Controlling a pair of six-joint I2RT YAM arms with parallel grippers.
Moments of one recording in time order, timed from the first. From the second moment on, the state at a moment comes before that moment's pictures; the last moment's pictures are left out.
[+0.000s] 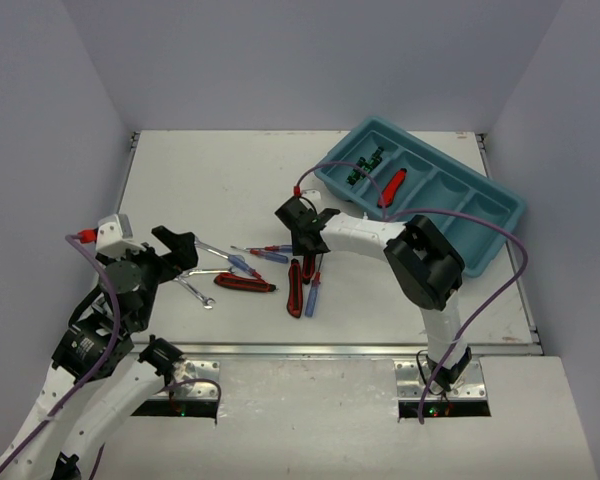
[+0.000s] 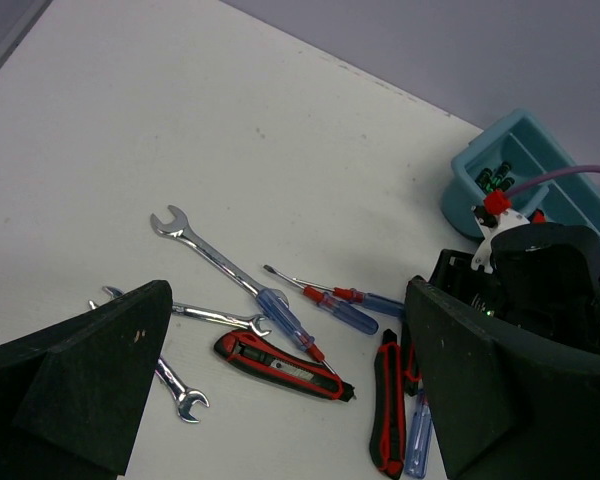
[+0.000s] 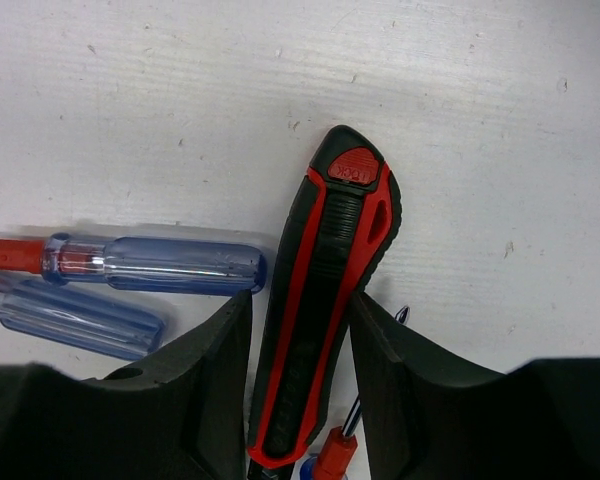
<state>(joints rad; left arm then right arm) -0.50 0.38 0.78 -0.68 -0.58 -0.56 0.79 2.04 1.36 -0.42 0.41 0.62</state>
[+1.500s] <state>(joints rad) -0.50 0.38 0.78 -0.68 -0.58 -0.56 0.80 1.93 1.32 -0.46 0.41 0.60</state>
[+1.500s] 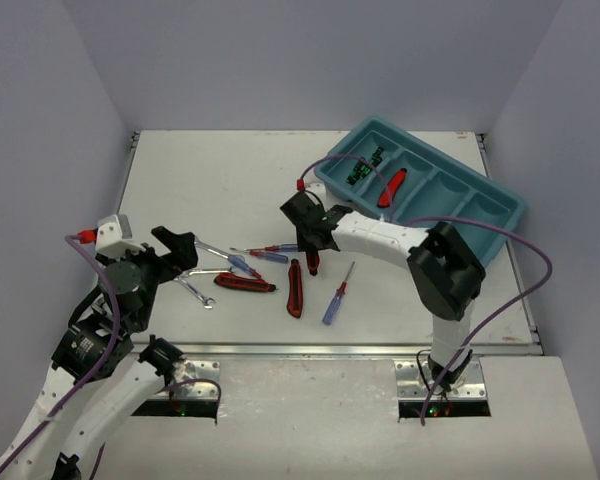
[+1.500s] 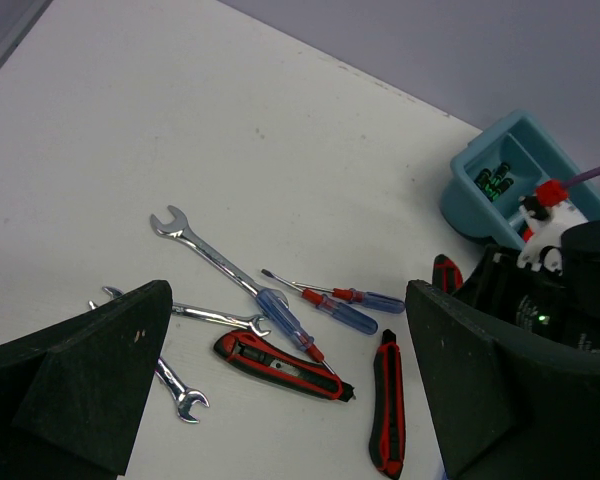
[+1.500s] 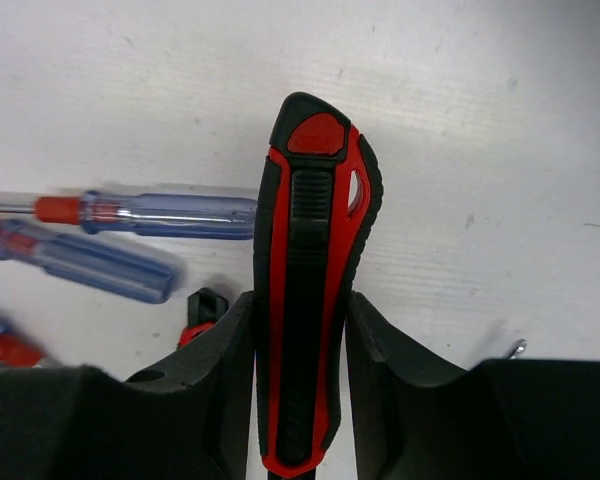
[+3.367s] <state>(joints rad) -0.50 0.40 0.78 -0.68 -0.58 -0.56 0.95 1.78 1.13 -0.47 0.28 0.57</state>
